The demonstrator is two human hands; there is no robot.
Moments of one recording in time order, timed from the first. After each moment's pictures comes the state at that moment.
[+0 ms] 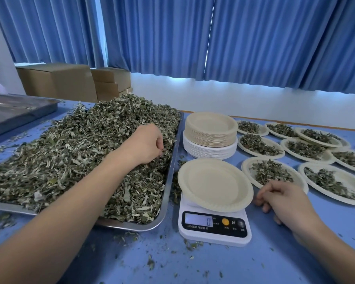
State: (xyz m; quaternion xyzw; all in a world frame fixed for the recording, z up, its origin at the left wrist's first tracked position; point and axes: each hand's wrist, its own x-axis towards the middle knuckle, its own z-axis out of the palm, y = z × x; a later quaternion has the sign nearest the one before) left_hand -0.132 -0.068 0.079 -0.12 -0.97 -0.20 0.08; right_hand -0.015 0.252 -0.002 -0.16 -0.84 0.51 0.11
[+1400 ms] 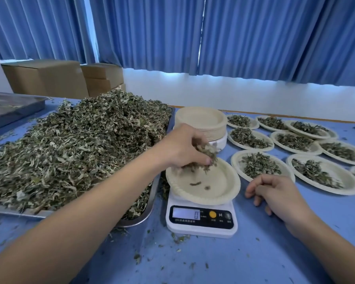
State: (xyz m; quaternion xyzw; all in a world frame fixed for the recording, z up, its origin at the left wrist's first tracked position) left_hand -0.087 0.016 0.090 -0.26 -0.89 -0.38 -0.02; right_hand -0.005 0.257 0.008 -0.14 -0.83 0.53 0.09
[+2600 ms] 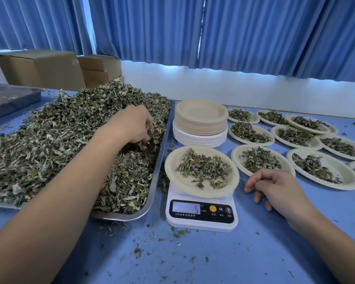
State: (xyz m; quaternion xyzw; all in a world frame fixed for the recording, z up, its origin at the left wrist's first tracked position) left_hand -0.141 -0.062 0.096 -0.09 -0.99 -0.13 0.05; right_hand -0.006 0.262 0.003 -0.10 -0.84 0.53 0.09
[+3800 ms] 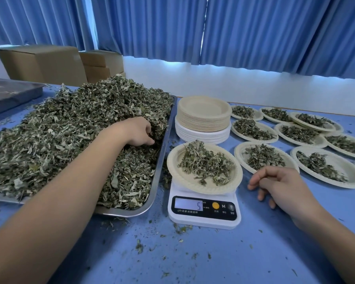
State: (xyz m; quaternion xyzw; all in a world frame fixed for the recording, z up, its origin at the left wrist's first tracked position) left_hand -0.169 -0.074 0.064 -0.07 -0.98 -0.14 -0.07; right_hand -0.009 0.268 -0.003 -0.09 -0.83 0.54 0.09
